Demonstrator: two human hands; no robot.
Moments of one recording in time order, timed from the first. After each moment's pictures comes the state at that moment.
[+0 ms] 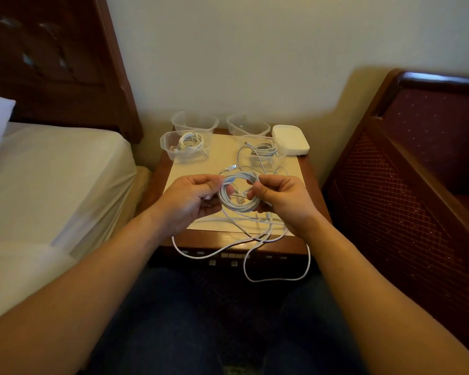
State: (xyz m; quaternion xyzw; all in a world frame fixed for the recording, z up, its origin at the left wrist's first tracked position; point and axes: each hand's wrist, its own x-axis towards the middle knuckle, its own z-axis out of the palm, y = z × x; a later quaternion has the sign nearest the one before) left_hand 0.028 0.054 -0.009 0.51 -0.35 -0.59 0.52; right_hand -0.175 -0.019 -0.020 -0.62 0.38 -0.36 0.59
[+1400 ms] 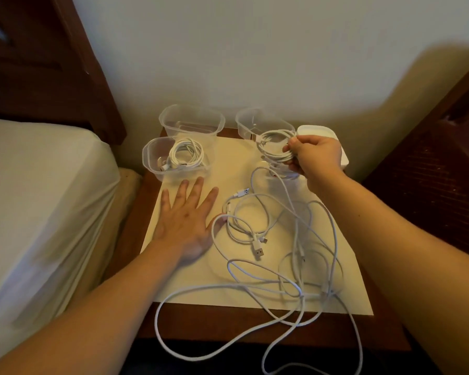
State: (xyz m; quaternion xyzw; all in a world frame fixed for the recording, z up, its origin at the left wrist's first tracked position) left_hand 0.098 -0.093 -0.140 0.75 -0.65 -0.08 0.01; right_hand -0.108 -0.251 -0.039 -0.50 0.60 -0.42 0.45
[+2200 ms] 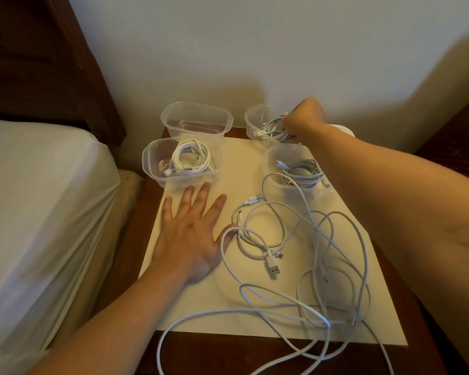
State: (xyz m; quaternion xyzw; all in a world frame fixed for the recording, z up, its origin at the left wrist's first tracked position) left_hand 0.100 -0.092 -0.141 0.75 -0.65 -0.06 0.04; right_hand -0.045 -0.377 -0.053 -0.64 0.69 -0.22 0.24
